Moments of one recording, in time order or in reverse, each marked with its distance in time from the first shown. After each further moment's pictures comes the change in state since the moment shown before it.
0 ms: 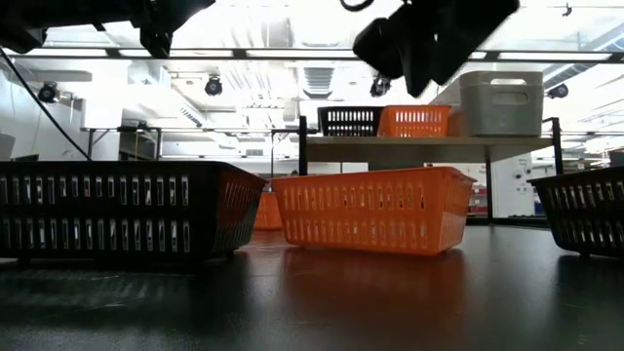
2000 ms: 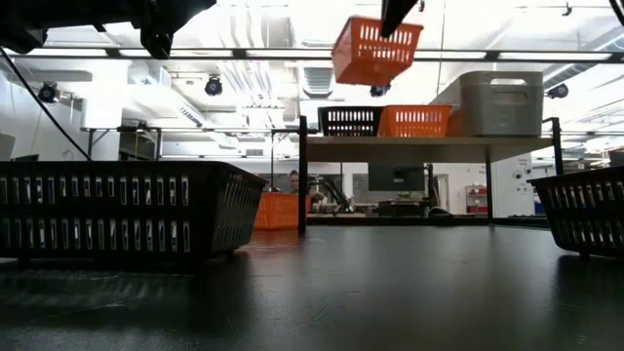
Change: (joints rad) left arm 0.000 0.004 0.000 0.001 0.000 0.002; right arm -0.267 0.051 0.692 -0.726 0.588 -0.059
